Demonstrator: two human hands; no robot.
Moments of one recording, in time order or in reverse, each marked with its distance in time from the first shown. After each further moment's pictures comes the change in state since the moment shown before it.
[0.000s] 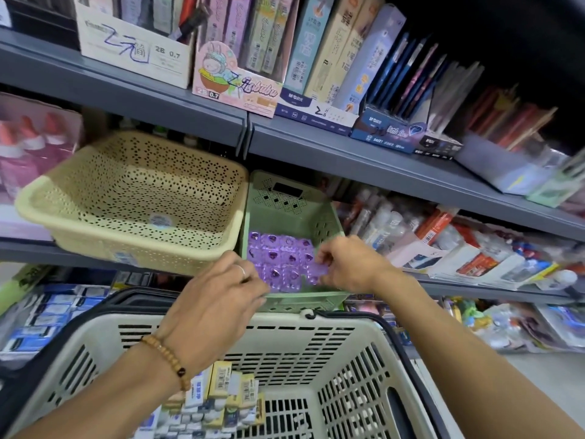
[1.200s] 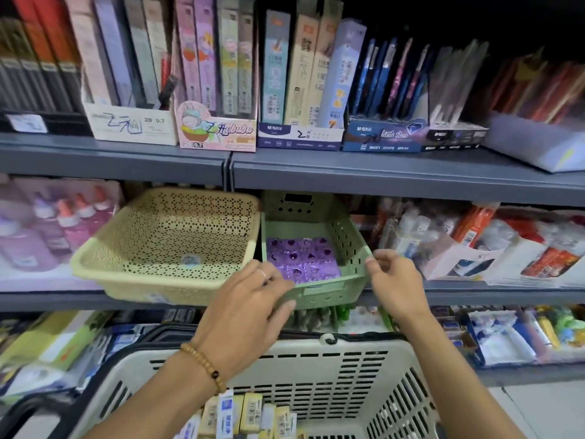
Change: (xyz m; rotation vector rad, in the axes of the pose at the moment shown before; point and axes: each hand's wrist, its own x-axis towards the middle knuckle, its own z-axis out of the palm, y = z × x) left_hand 0.035 0.015 0.002 0.136 -0.003 -0.037; right_hand 0.001 0.040 0.043 0.848 0.534 0.344
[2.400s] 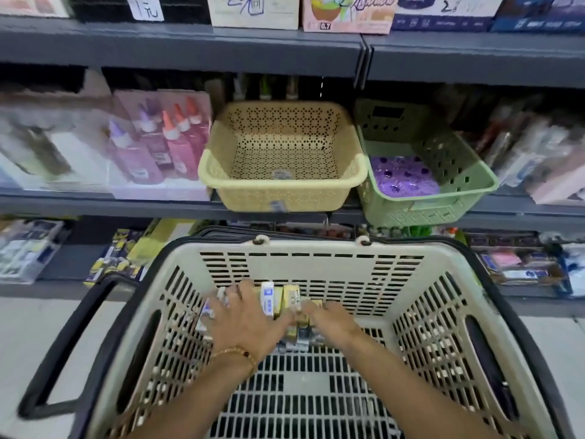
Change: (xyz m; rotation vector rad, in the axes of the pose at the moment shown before) left_hand -0.181 -0.088 0.035 0.137 -0.540 -0.969; right_hand -0.190 -0.020 0.188 0.047 -0.816 0.466
